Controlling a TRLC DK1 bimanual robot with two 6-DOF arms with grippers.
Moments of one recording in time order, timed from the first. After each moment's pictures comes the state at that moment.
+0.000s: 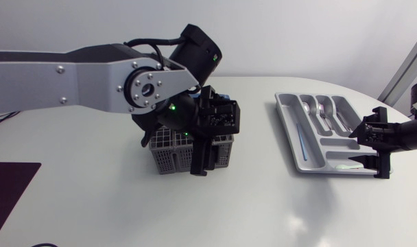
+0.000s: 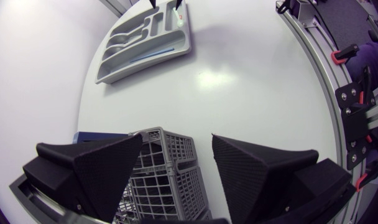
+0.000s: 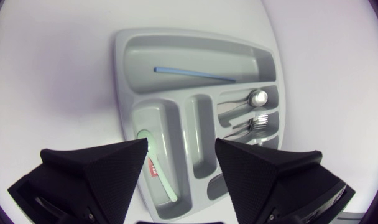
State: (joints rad) left arm -0.78 1.71 1.34 -0.57 0.16 0.97; right arm -0.42 1.54 0.90 -0.44 -0.28 -1.74
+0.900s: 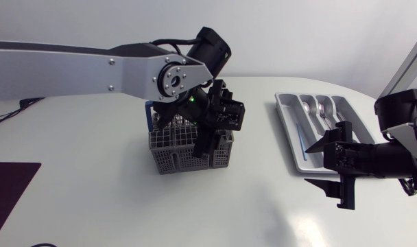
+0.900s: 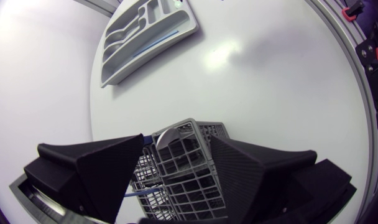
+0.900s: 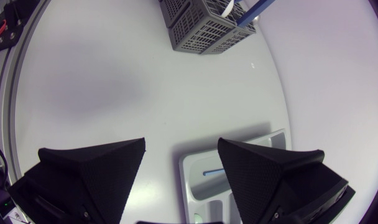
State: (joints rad) left arm -0.75 1.87 1.48 -0.57 0.08 1.22; right arm -0.02 1.13 0.63 -0.51 -0.36 -1.41
